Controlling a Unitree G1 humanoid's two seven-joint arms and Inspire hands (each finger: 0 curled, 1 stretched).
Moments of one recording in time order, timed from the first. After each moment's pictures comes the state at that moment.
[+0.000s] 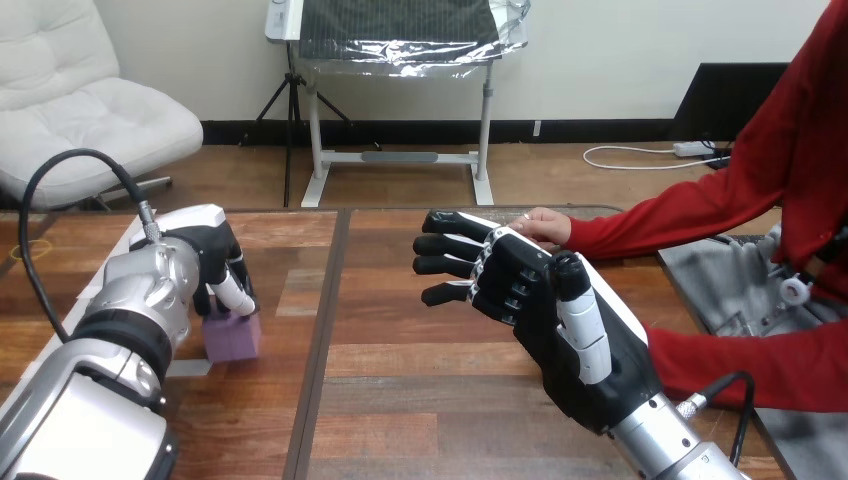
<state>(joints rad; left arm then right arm) -0.95 0.42 -0.47 1.29 0.67 0.10 -0.23 0.02 -0.12 0.07 0.08 0.29 -0.31 0.59</state>
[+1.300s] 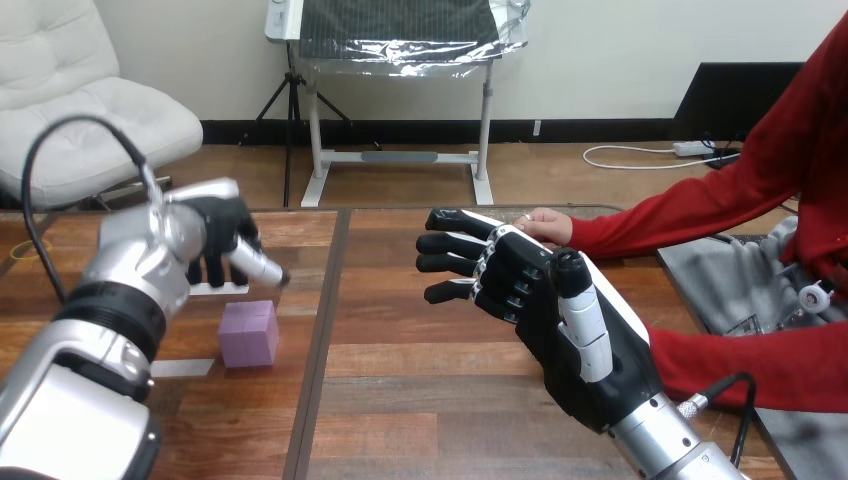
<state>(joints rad) -0.97 0.47 -0.44 1.08 0.63 0.15 -0.39 0.02 -0.12 0.07 0.08 0.29 -0.31 0.57</state>
